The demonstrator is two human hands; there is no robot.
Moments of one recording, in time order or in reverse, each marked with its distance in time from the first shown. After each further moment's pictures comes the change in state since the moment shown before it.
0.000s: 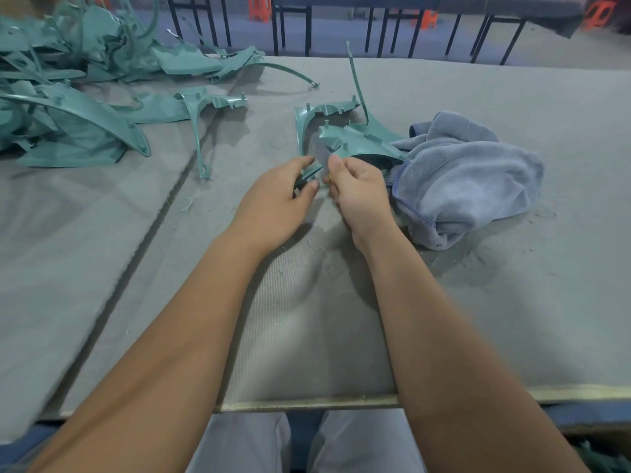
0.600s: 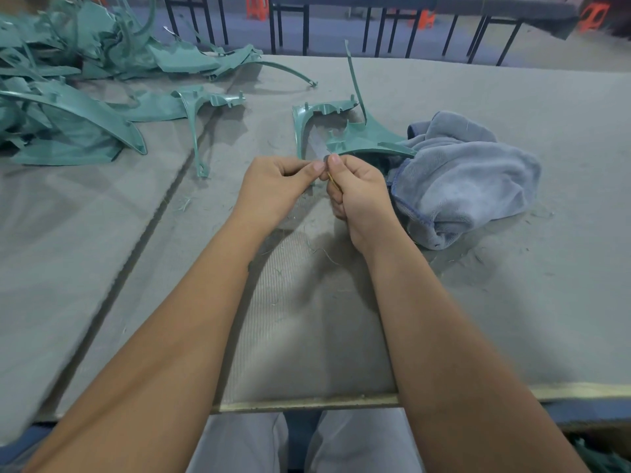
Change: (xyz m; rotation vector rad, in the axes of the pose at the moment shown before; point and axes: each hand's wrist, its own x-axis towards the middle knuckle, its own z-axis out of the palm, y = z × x) left_hand 0.010 0.010 -0.003 -0.524 0.072 -0.175; right_hand -0.005 -0.004 -0.003 0.213 -0.109 0.031
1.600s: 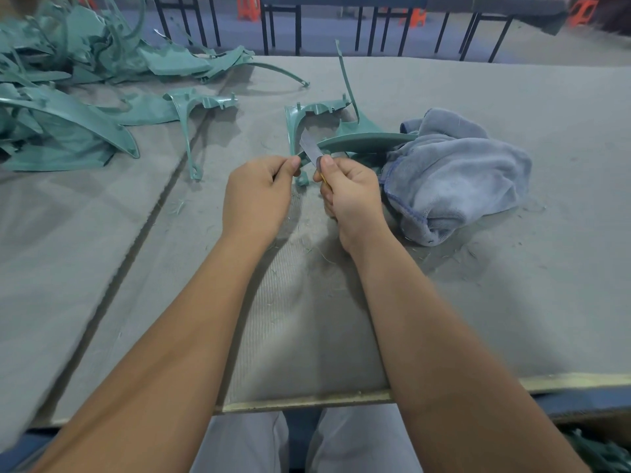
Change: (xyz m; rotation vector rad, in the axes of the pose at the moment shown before) left_hand -0.004 -0.011 0.002 0.313 0.222 0.091; right_hand -0.002 0.003 0.007 -0.004 0.114 -0.001
